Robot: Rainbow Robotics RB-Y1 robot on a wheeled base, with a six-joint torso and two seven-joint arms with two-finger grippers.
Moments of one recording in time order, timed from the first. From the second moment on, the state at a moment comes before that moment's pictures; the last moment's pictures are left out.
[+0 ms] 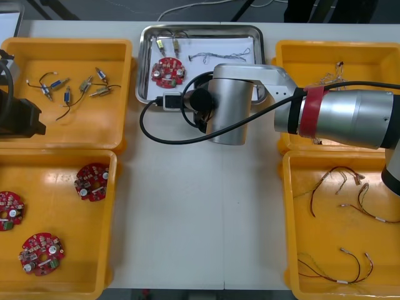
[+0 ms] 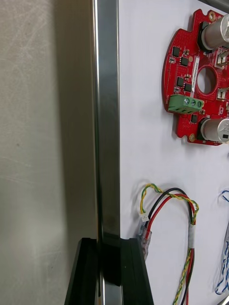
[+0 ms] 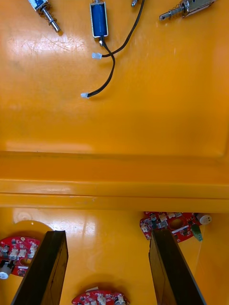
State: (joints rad) right arm -1.30 -0.48 1.34 -1.30 -0.48 0.91 1.66; left arm -0.42 0.72 0.21 -2.00 0.69 1.91 -1.27
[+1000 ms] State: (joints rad) right arm -1.31 -0.49 1.31 -1.42 -0.48 1.02 1.66; left arm -0.42 0.72 0.21 -2.00 0.69 1.91 -1.27
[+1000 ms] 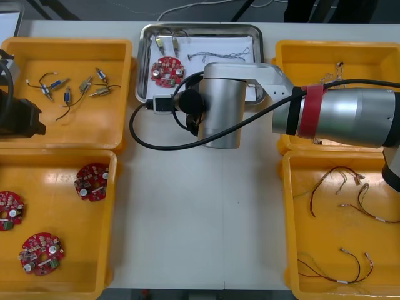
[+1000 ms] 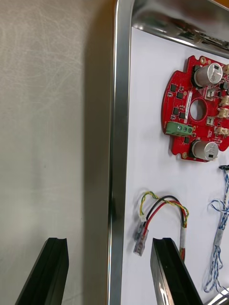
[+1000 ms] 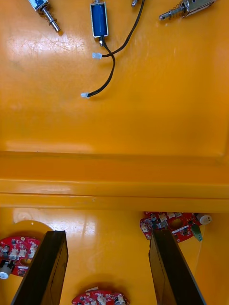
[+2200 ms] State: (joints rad) right arm -0.74 -0.82 0.43 -2.23 -0.86 1.83 1.38; left arm -0.42 0.72 0.22 -2.00 0.69 1.91 -1.27
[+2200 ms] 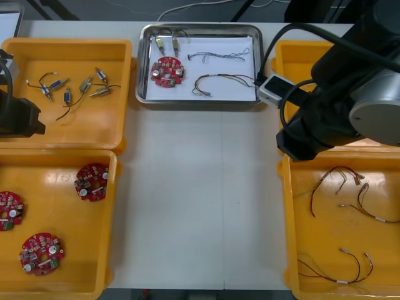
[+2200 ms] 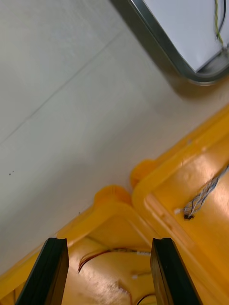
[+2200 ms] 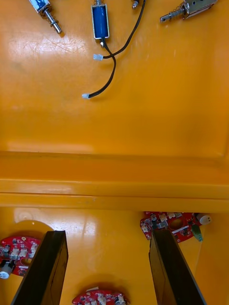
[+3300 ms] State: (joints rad) right arm -0.27 -0.83 -0.22 -2.25 -0.91 1.92 1.33; left arm -0.42 0.72 0.22 -2.00 0.69 1.91 -1.27
